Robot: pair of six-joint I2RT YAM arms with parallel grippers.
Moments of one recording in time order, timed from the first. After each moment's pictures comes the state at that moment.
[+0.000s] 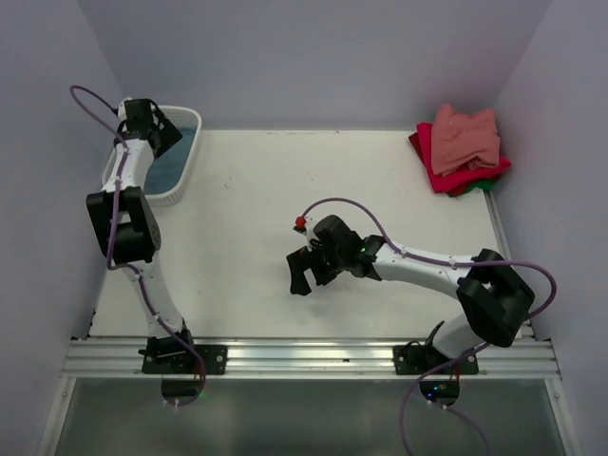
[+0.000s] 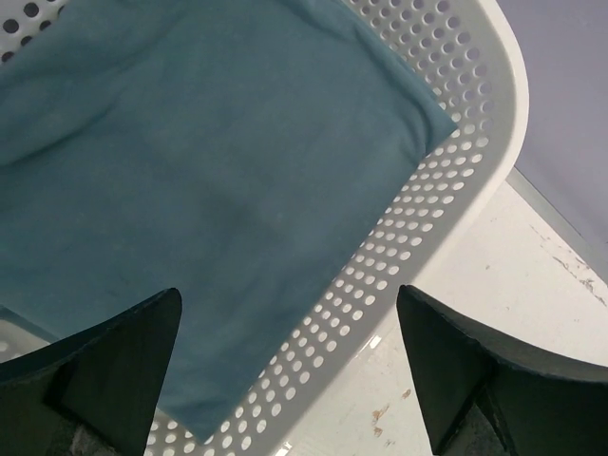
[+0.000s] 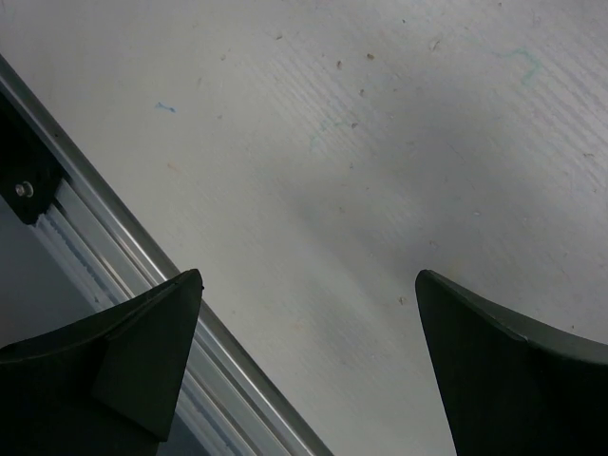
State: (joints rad) left arm 0.20 2.11 1.85 -0.45 -0.15 -0.54; right arm 0.89 1.52 0.89 -0.25 -0.25 0.37
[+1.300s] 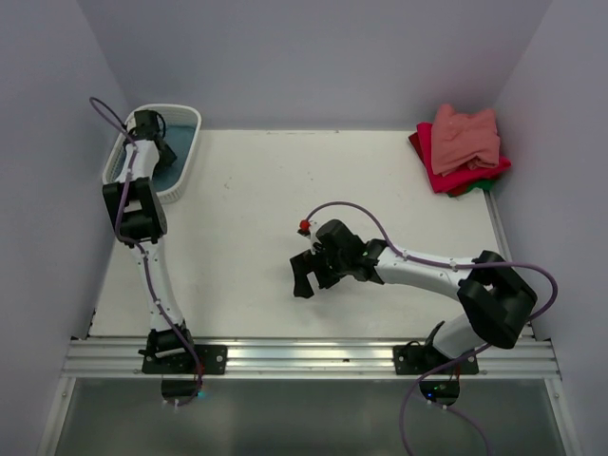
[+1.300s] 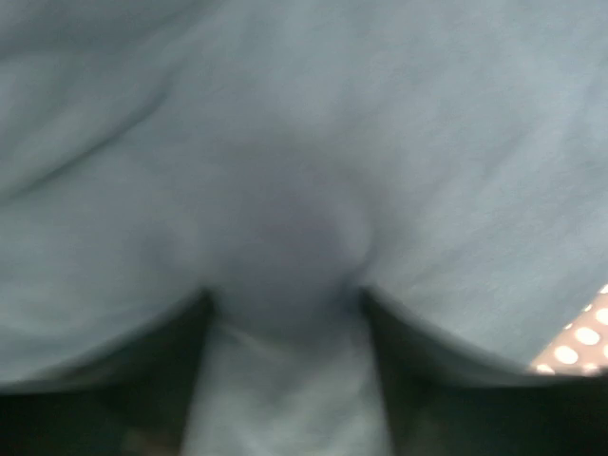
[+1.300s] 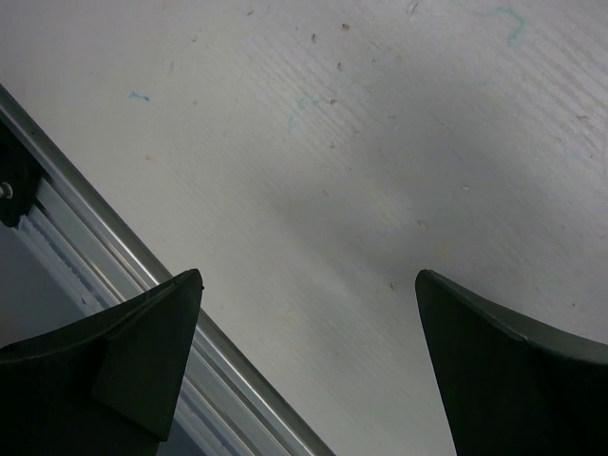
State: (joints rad) left arm 0.23 2.47 2.16 -0.61 -0.26 -0.47; right arm 0.89 1.50 0.84 -0.24 -0.23 0.40
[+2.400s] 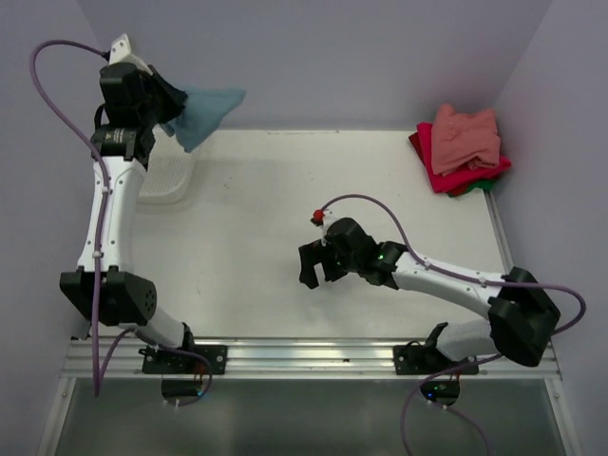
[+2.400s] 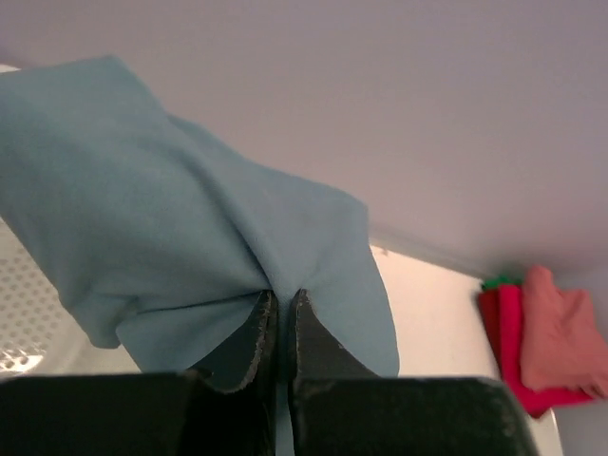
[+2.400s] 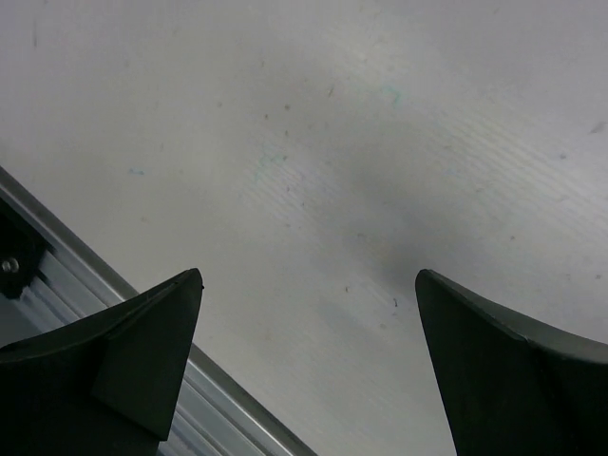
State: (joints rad) left arm 0.04 1.61 1.86 -0.49 0.06 -0.50; right arm 0.89 1.38 0.82 -0.25 -0.07 0.44
